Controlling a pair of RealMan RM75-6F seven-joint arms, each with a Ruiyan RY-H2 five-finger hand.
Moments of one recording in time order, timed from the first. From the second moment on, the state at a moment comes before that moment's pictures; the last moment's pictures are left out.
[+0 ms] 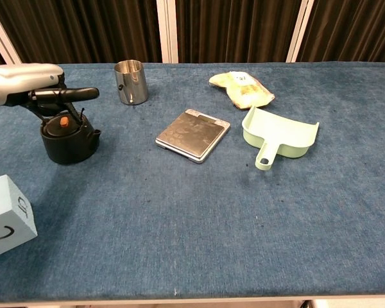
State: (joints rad) left arm -0.72 -1.41 -0.14 -1.66 0.84 1.00 0.49; right arm 0.08 -1.08 0.10 -1.60 -1.46 1.48 -0.03
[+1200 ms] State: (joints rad) left arm -0.65 -1.39 -0.20 -1.62 0.89 1.20 0.47; right arm 0.13 -1.12 0.05 -1.59 -1.47 1.38 -0.06
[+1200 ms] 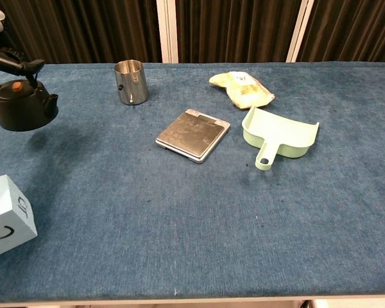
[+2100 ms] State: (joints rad) left arm -0.64 -1.43 -0.17 -1.56 0.96 1.23 0.58; right arm 0.12 -1.14 0.03 -1.57 -1.47 1.37 -0.06
